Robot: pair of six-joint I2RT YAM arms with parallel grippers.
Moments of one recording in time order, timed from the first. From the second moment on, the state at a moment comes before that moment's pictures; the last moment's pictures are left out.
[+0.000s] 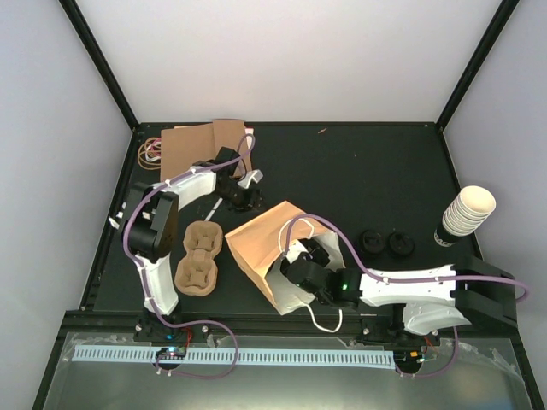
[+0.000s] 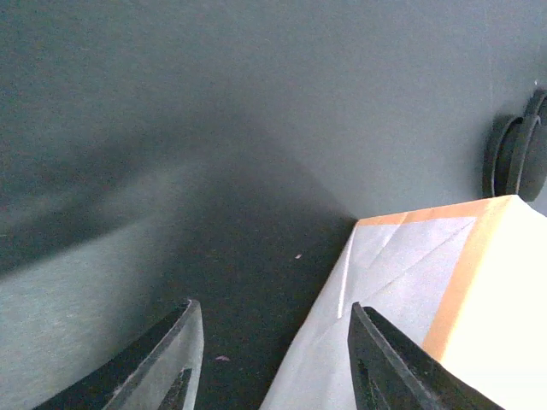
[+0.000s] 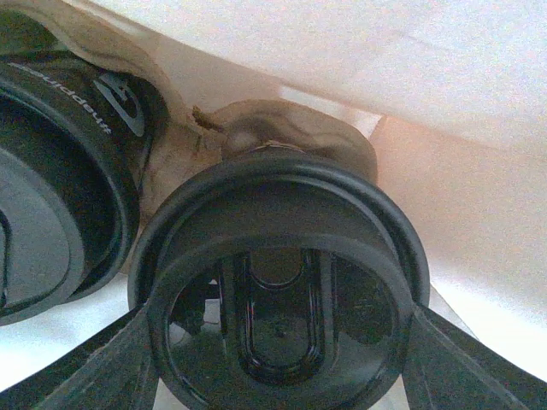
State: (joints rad) left arm -0.33 1.92 1.30 -0.65 0.66 -0.21; right arm 1.31 1.27 0.56 -0.01 0.71 0.10
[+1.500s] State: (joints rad) left arm -0.38 1.90 1.18 -0.52 0.79 -0.24; right arm 1.29 1.43 0.67 -0.03 0.68 0.11
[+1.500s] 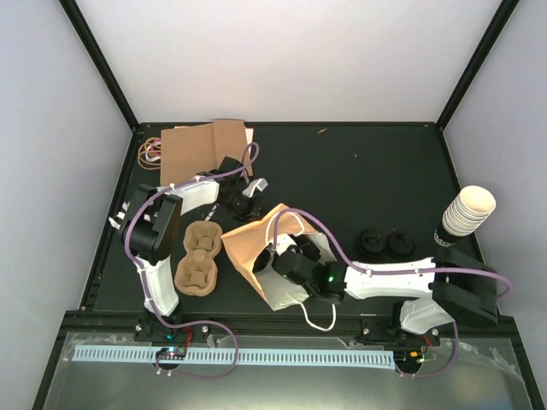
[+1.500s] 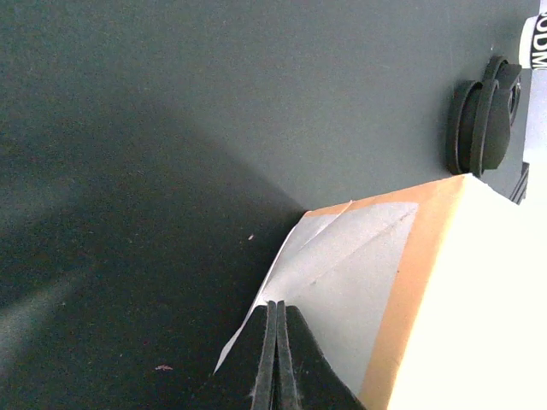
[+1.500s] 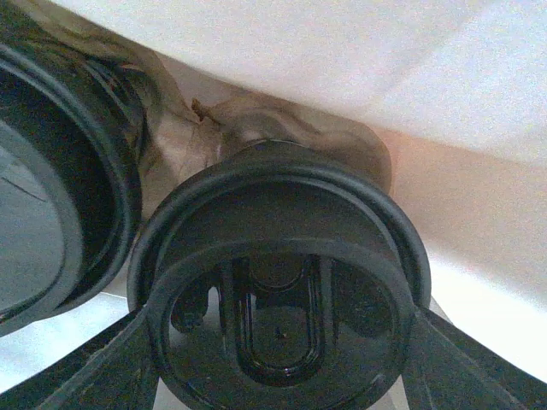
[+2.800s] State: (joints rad) left arm -0.38 1.90 1.19 -0.52 0.69 -0.21; right arm 1.13 1.46 0.77 -0.11 0.44 0.13
